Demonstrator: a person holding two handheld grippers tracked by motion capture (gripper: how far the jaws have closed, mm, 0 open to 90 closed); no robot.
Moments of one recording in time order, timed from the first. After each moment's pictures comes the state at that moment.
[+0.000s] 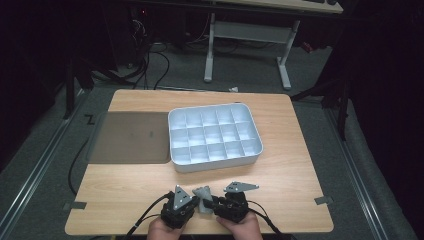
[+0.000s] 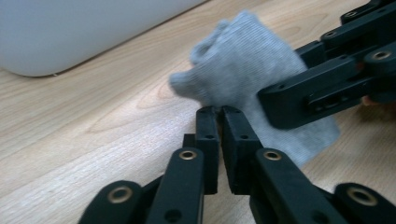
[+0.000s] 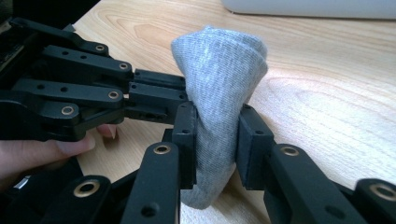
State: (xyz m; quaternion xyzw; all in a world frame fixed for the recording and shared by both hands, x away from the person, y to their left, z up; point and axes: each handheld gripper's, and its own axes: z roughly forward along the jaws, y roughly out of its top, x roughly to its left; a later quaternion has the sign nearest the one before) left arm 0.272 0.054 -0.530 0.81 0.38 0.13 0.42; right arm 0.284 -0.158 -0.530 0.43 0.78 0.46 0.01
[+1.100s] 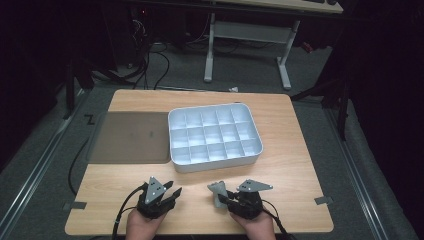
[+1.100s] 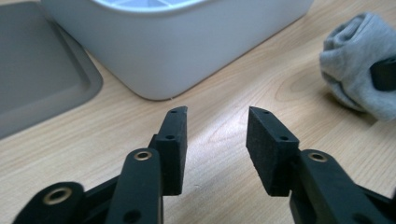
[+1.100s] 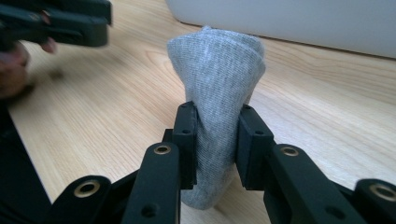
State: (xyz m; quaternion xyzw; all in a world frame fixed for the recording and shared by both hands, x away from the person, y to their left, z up) left arm 0.293 0.116 -0.520 0.78 0.38 0.18 0.46; right arm 0.282 -0.192 -0.518 0.44 0.79 0.42 0.09
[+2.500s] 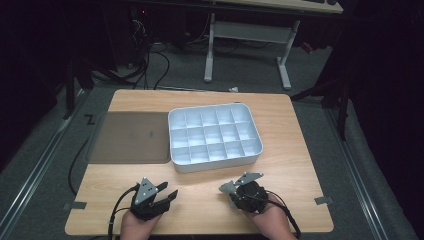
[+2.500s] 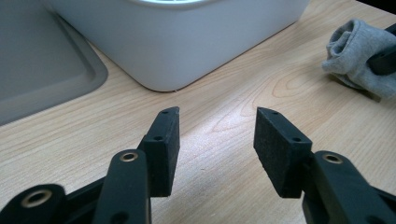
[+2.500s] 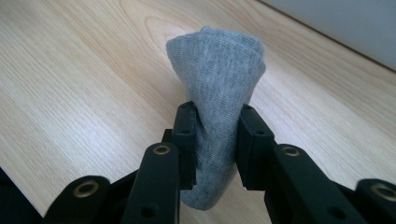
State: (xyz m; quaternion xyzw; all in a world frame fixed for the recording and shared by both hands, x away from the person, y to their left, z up) left arm 0.292 0.133 -0.523 0.78 0.38 0.16 0.48; right arm 0.296 -0.193 -0.485 0.41 0.87 0.24 0.13
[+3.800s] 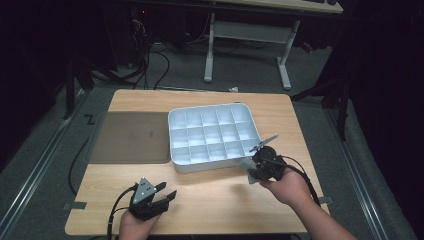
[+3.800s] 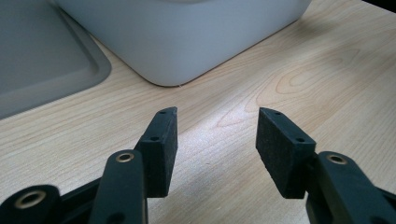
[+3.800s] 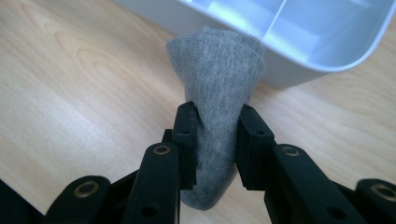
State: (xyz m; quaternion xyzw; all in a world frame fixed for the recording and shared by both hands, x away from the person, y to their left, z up) left arm 0.293 0.137 -0.525 0.78 0.38 0.15 0.47; right arm 0.356 -0.228 -0.408 0.46 0.87 0.16 0.11
